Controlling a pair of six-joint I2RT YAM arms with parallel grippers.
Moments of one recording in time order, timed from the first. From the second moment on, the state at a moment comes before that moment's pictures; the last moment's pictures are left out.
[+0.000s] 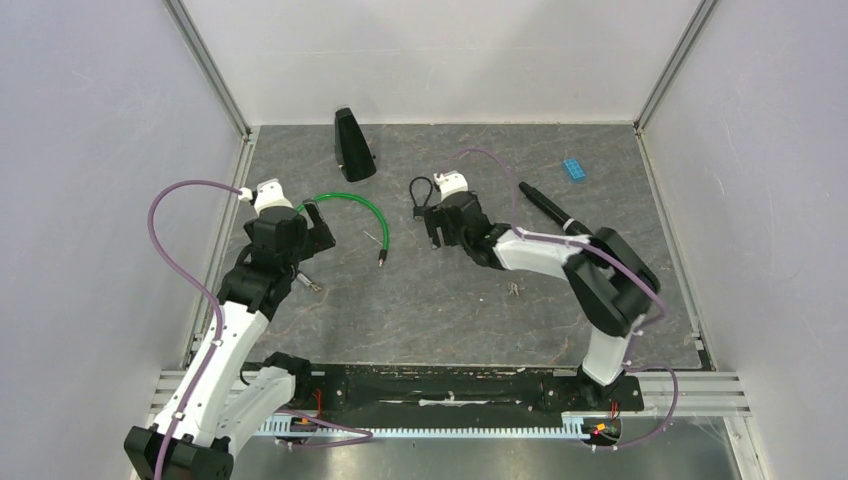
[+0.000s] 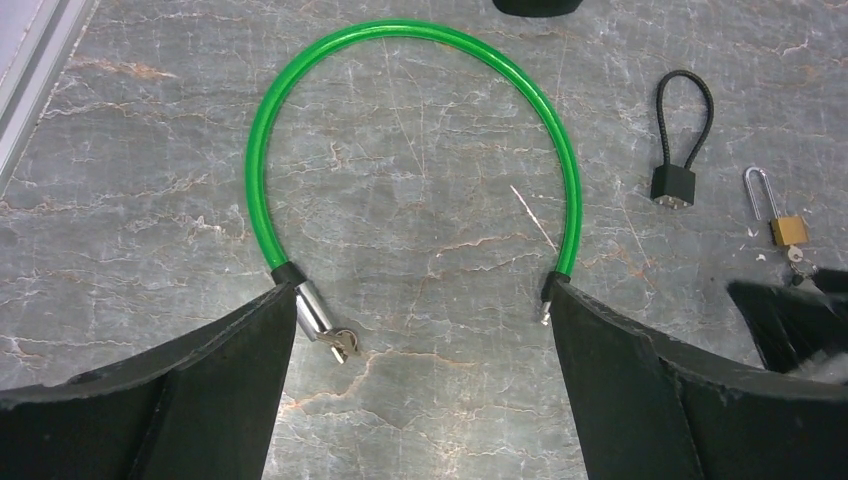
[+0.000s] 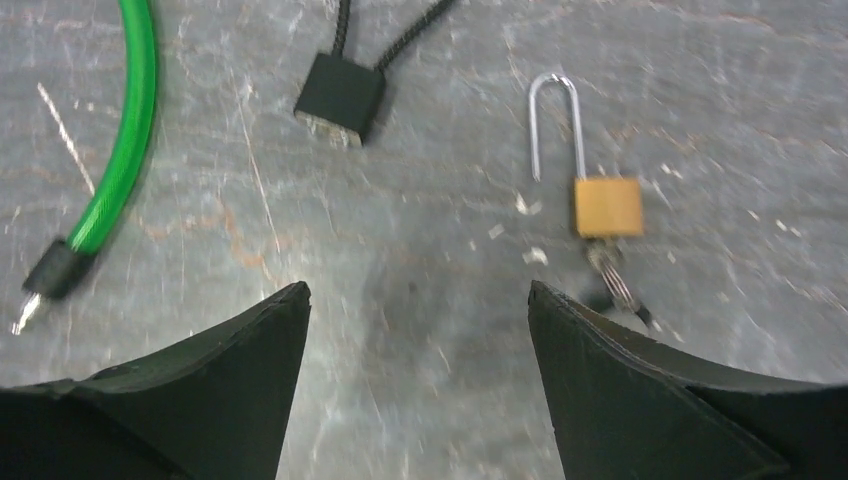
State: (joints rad) left arm -0.25 0.82 0.81 -0.55 -0.37 -0.44; right arm 0.74 1.76 1.02 0.12 0.31 0.19
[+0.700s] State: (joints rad) left arm -0.25 0.83 0.81 -0.54 -0.34 -0.44; right arm 0.72 2.20 1.37 0.27 0.27 0.16
